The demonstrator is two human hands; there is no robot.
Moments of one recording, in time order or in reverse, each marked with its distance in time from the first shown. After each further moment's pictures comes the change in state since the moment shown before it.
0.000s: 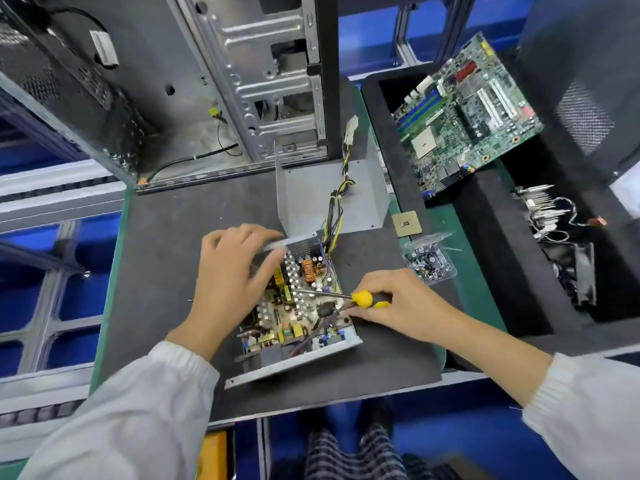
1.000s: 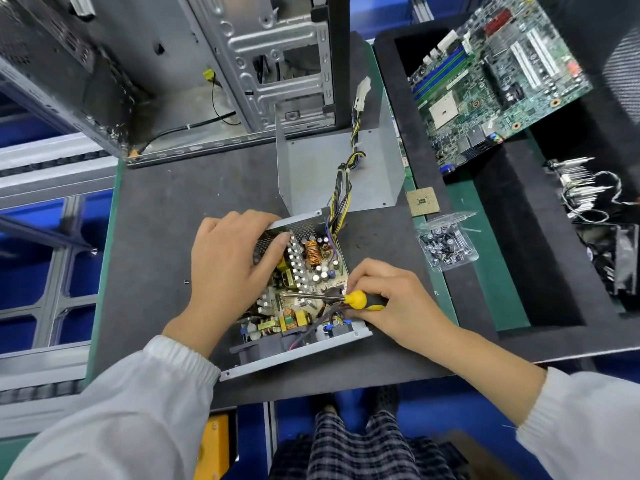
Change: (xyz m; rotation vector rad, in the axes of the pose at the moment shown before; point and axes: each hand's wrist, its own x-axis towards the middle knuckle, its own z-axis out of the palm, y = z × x) left_hand 0.000 0.001 0.009 0.101 0.066 0.024; right_hand 0.000 0.011 0.038 0.022 0.164 -0.148
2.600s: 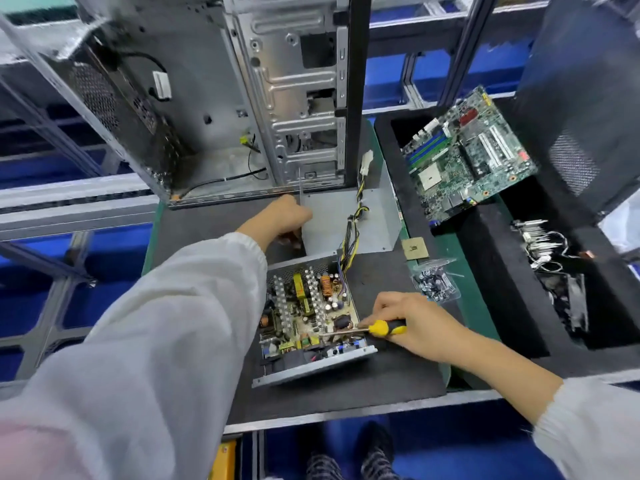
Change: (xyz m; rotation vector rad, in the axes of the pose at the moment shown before) left_hand 0.129 0.001 -0.010 -0.435 -0.569 -0.568; right_hand 0.003 -0.026 -0.046 -0.283 -0.269 0.088
